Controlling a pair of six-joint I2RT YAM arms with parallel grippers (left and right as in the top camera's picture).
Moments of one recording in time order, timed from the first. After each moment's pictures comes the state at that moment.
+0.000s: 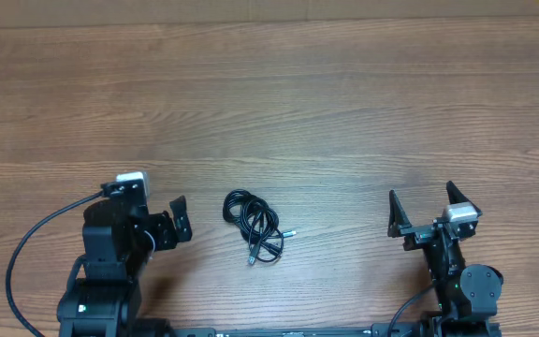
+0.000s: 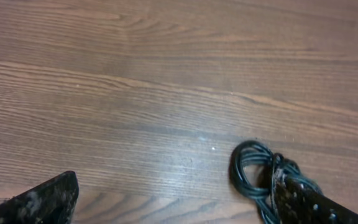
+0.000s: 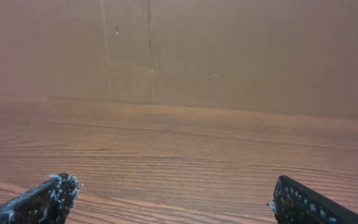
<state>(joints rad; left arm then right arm) -0.02 0.65 0.65 -0.74 0.03 -0.19 0.00 0.01 0.02 -0.02 -0.15 -0.01</state>
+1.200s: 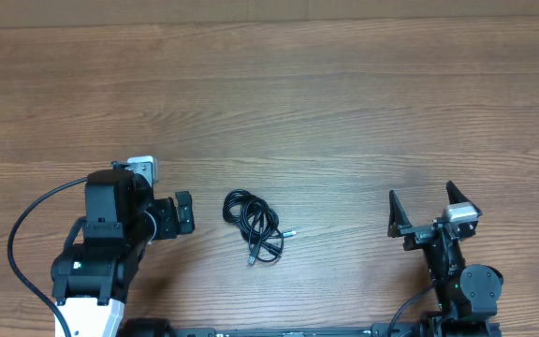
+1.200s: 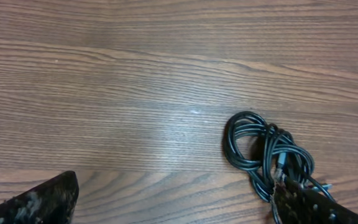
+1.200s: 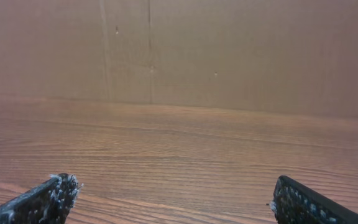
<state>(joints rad) -0.02 0.87 0.81 -0.87 0.09 -0.15 0.00 0.01 0.02 -0.02 -0.15 -0.01</state>
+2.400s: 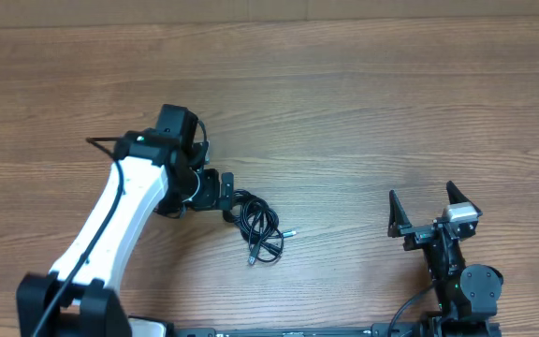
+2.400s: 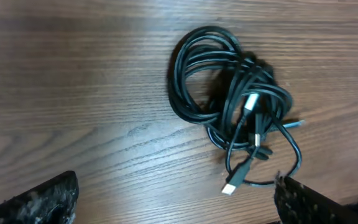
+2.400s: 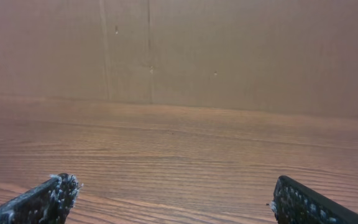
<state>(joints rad) -0.20 1.55 1.15 -1.13 0.22 -0.25 0.00 0.01 0.02 -0.02 -0.15 -0.01</state>
